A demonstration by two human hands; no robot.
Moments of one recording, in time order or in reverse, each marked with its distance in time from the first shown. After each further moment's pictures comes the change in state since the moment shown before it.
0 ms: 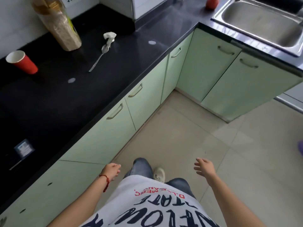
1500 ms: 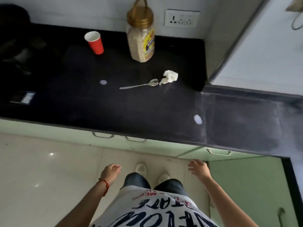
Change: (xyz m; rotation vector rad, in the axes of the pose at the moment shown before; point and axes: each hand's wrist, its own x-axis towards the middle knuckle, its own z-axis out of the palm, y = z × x) left_hand 0.029 0.310 0.112 -0.721 0.436 -0.296; right_hand 0.280 -0.468 0.122 -0.887 -0.628 -0.376
